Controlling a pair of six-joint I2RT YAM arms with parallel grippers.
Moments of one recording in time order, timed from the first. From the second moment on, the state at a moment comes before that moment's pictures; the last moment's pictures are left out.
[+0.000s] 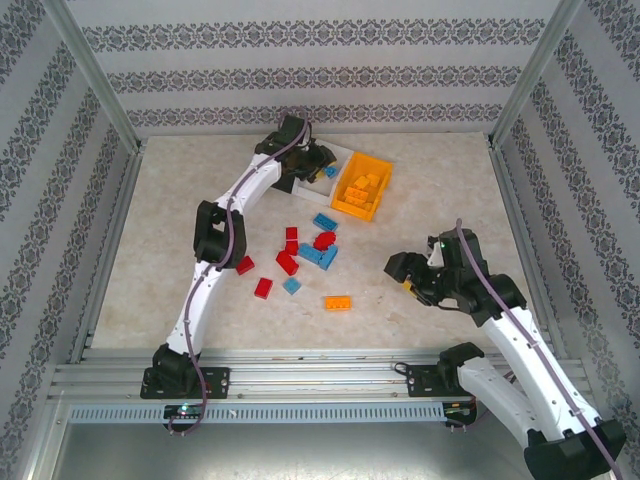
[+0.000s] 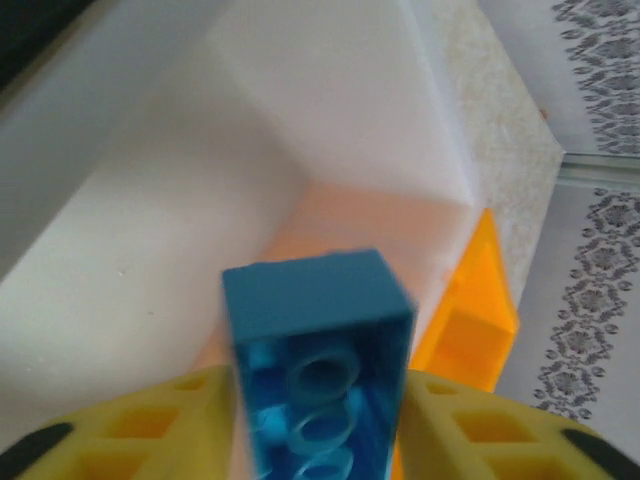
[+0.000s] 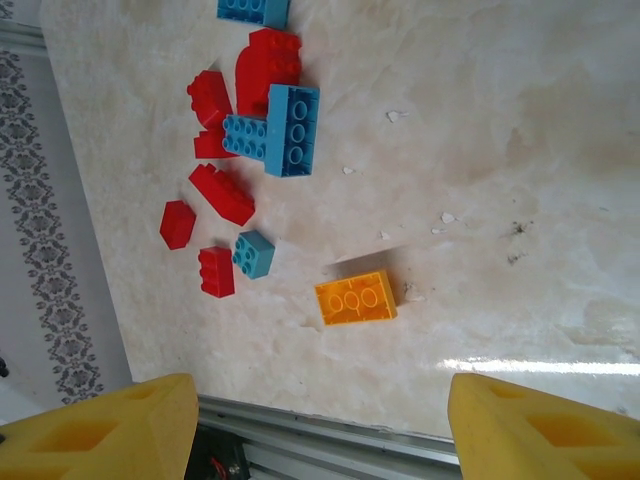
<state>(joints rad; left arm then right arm) -0.35 2.63 2.51 -0.69 0.43 -1.02 0.31 0.74 0.73 -0.85 -0.43 0.93</state>
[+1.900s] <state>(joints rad) -0.38 1.14 0.92 -0.89 0.24 -0.69 0.86 1.79 1.16 -0.95 -0.16 0.69</state>
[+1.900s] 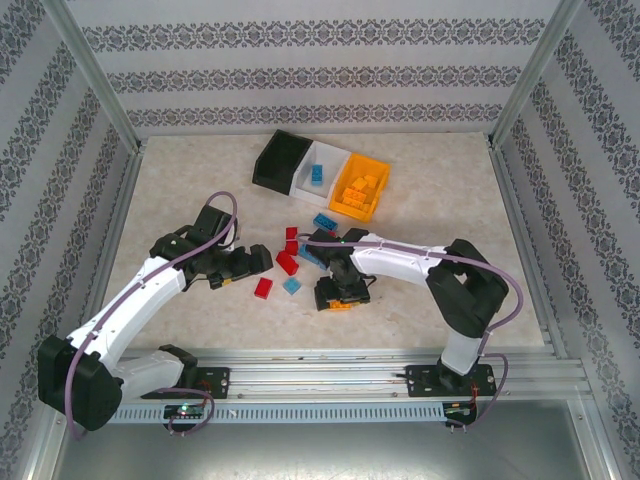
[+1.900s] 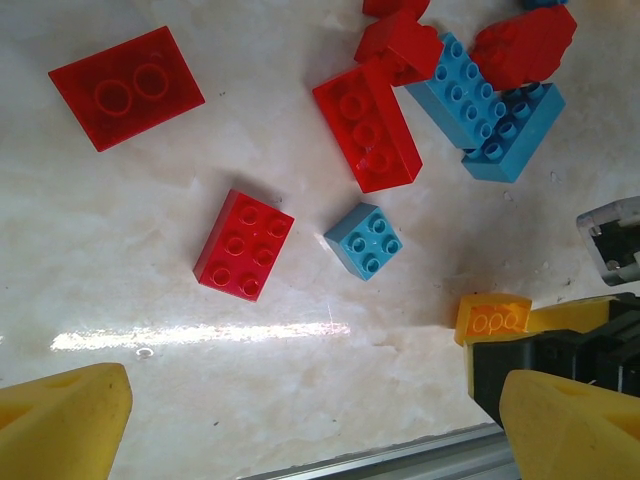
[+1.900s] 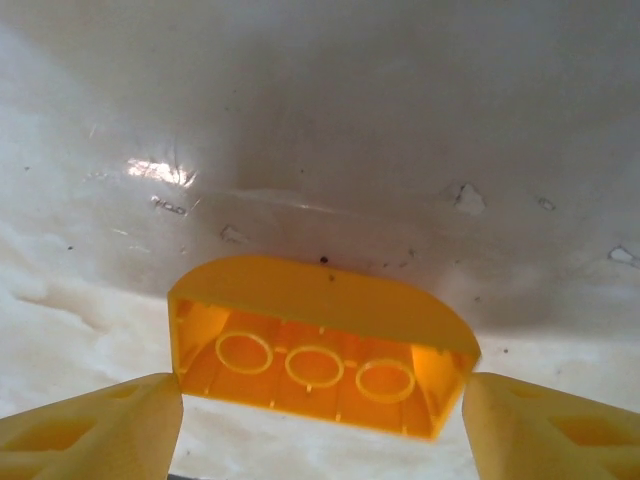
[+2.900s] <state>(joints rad) -0.38 1.19 0.92 -0.88 0.25 -0.69 0.57 1.64 1.28 -0.94 -0.19 0.64</state>
